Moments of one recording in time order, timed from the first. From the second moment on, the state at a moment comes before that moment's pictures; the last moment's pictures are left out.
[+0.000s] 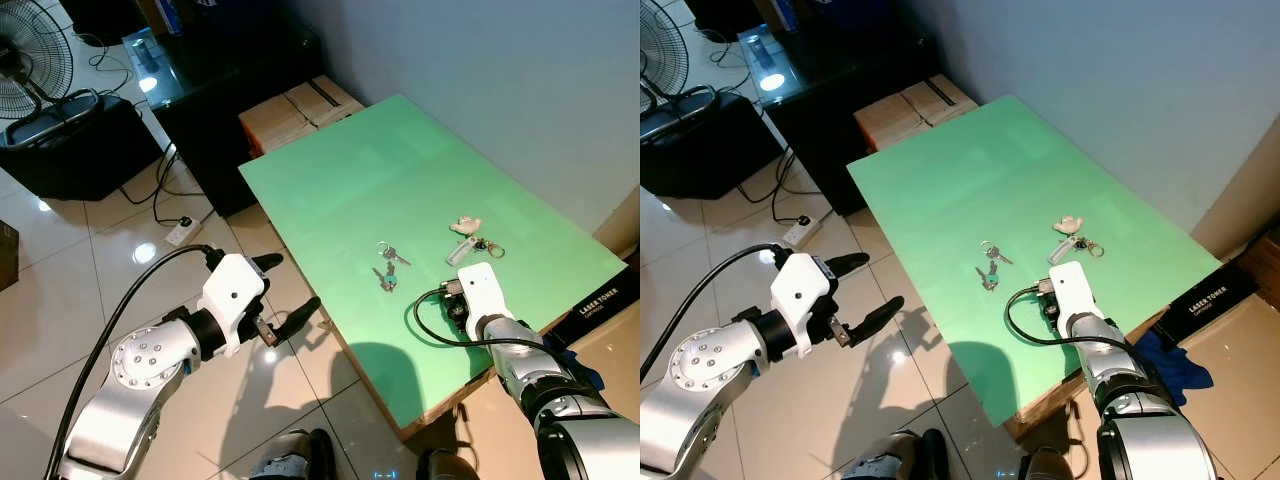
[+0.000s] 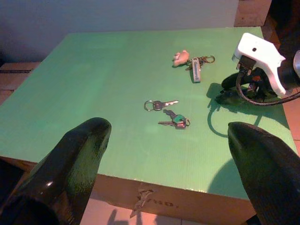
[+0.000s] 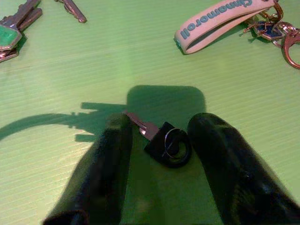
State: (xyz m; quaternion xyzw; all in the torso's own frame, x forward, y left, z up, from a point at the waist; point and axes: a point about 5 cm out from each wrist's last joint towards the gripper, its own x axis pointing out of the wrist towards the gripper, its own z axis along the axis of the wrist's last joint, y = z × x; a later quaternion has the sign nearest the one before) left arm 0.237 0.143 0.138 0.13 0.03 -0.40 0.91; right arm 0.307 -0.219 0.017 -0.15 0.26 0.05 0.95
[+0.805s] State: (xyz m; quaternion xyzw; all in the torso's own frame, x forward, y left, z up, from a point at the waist) left arm 0.239 0.141 0.139 0.13 0.03 -0.39 0.91; right arm 0.306 -0.220 0.016 -0.14 0.26 0.03 0.96
